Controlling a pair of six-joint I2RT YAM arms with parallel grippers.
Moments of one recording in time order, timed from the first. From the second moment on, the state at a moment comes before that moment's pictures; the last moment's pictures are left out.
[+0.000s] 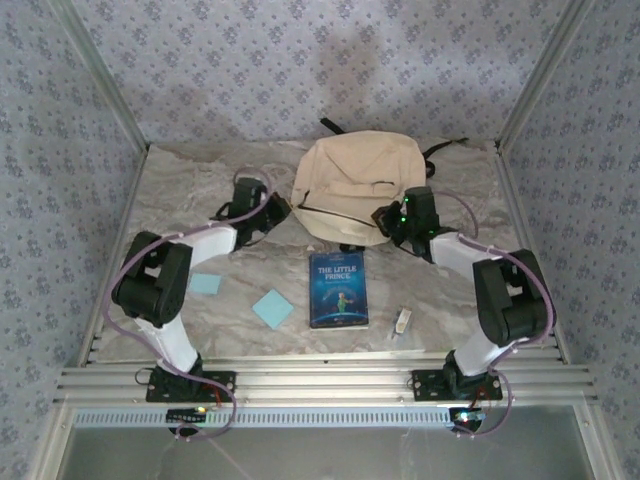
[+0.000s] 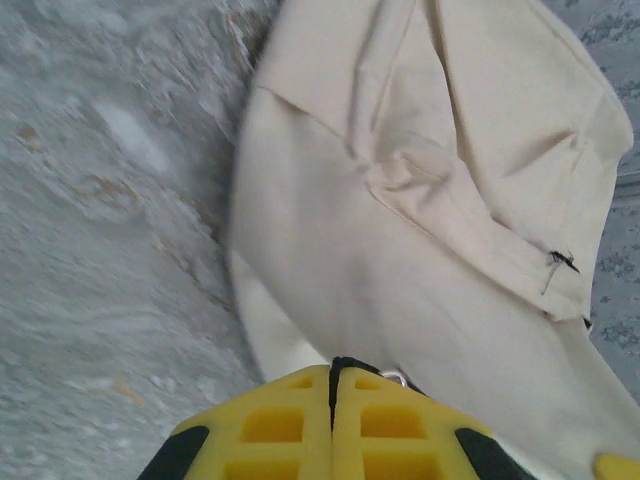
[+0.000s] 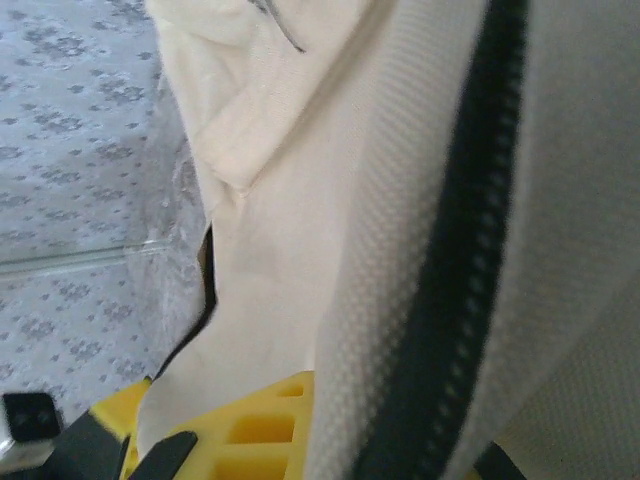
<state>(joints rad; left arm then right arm) -0.38 1.77 1.00 0.17 0.22 -0.91 0.26 1.60 0.83 0.14 -0.33 1.12</state>
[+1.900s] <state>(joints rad) -0.68 1.85 1.13 0.23 0.26 -0.98 0.30 1.88 1.09 0.11 -0.43 1.11</state>
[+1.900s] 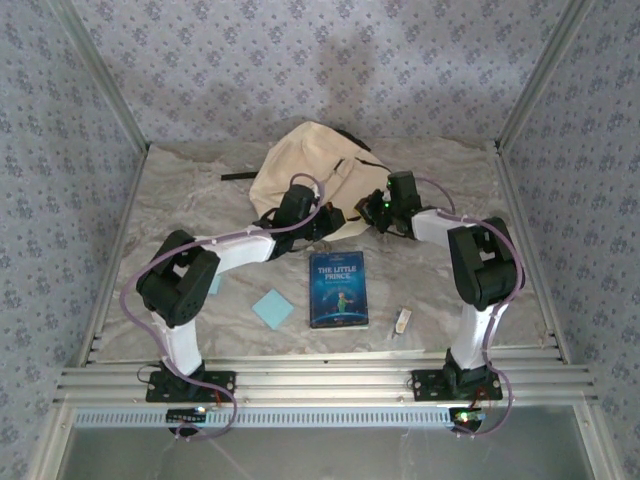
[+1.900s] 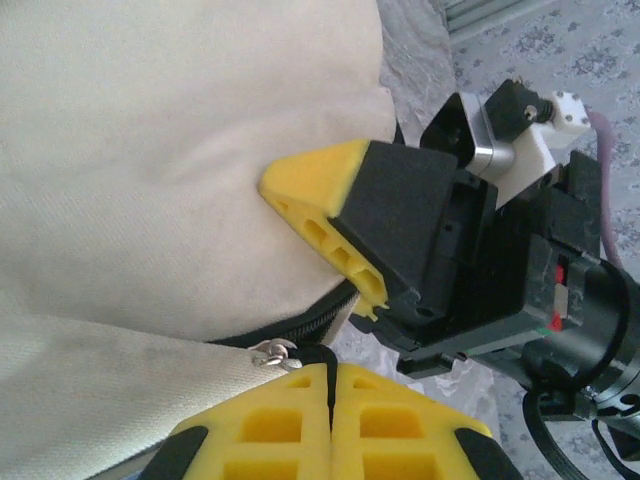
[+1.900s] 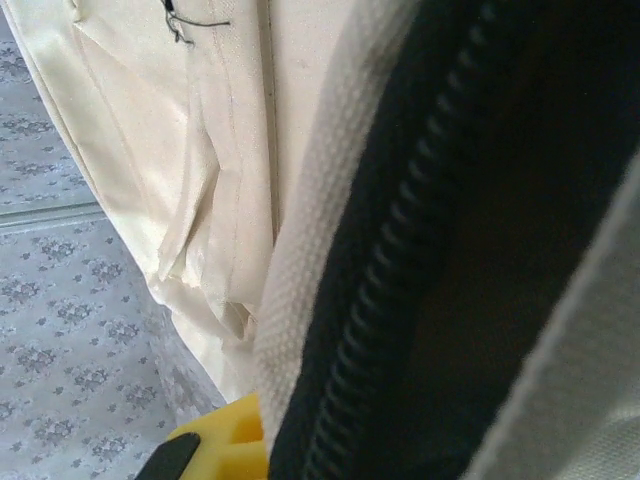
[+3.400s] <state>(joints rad) -0.56 1.56 0.83 -0.23 0.35 -0.81 0.47 1.51 0.87 -0.48 -0.37 0.62</state>
